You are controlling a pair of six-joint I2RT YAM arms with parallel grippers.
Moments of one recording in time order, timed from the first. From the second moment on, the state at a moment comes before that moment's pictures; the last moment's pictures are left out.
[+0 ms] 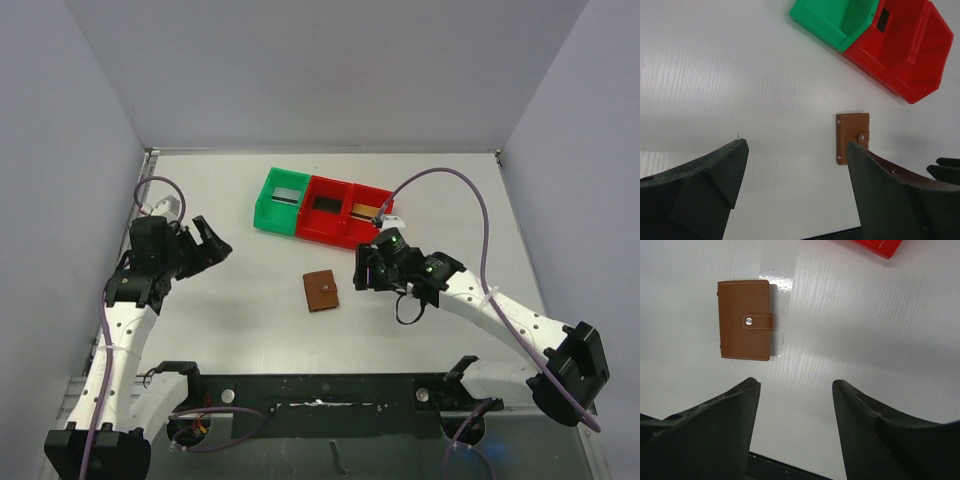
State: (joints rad) left arm -0.04 0.90 0.87 -0.65 0.20 -0.52; right arm 0.73 1.19 0.91 -0.60 0.14 0.55
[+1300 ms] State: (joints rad) left arm -0.20 0.92 0.70 -0.52 0.31 -0.70; right arm 0.48 1.52 1.15 -0.51 0.22 0.60
